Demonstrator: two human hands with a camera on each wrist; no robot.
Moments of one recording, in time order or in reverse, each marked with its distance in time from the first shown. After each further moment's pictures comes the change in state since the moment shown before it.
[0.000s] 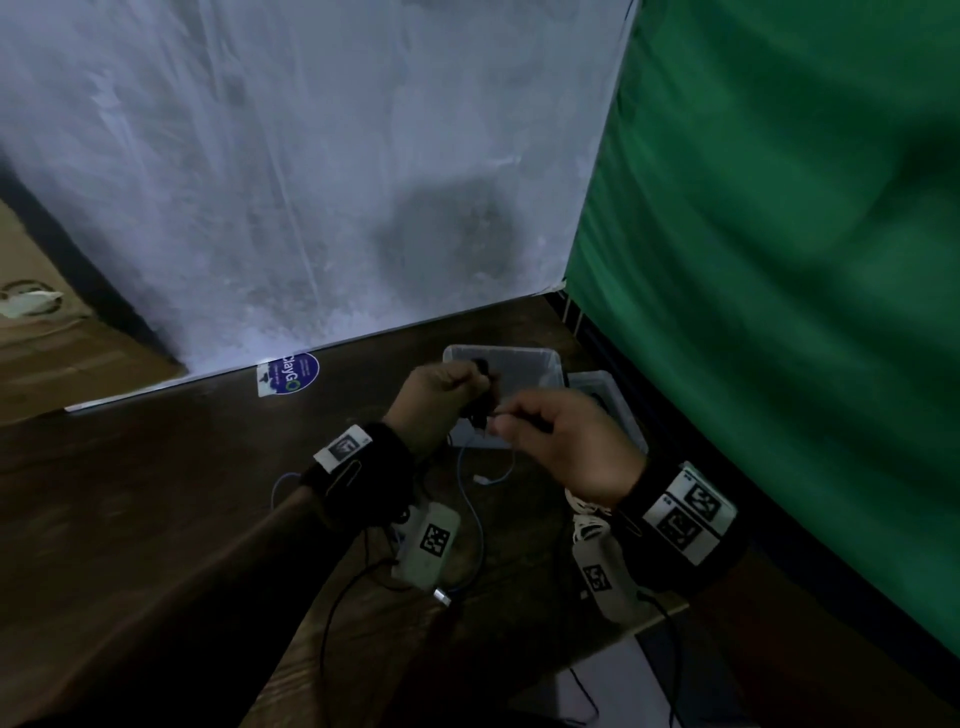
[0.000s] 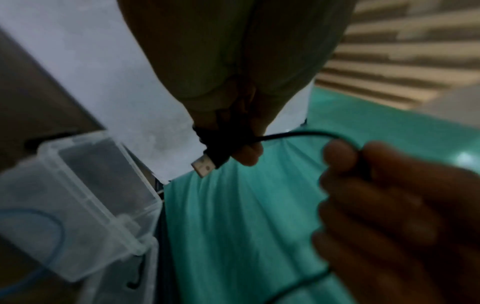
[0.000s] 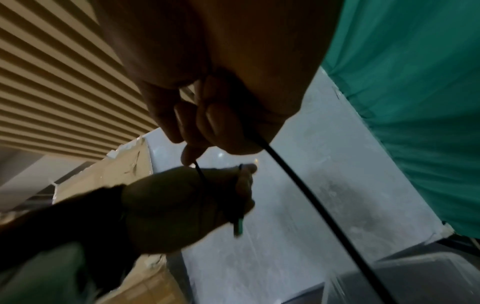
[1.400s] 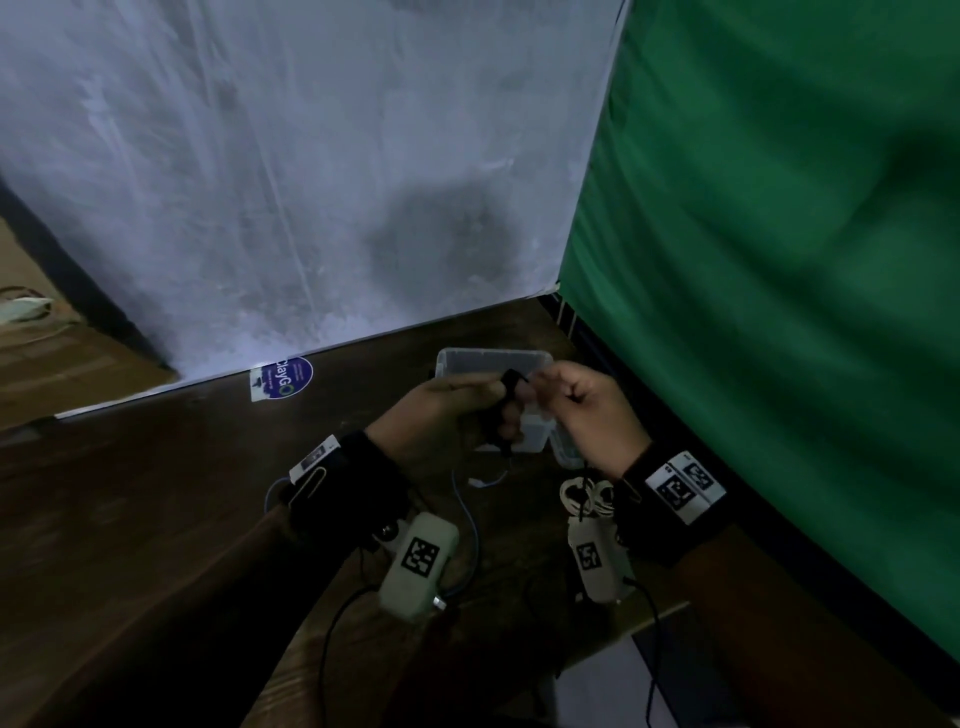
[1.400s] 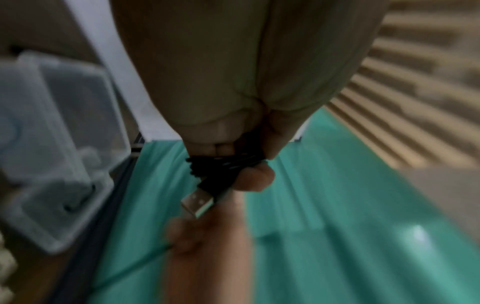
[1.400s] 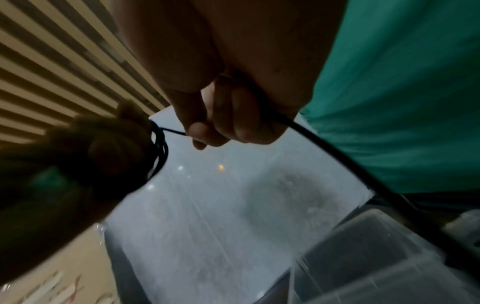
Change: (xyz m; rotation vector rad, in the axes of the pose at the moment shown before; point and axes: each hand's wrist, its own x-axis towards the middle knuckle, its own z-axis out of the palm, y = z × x) left_hand -0.023 0.024 0.016 -0.256 -0.355 -0.123; right_hand 0.020 0.044 -0.014 0.218 0.278 0.073
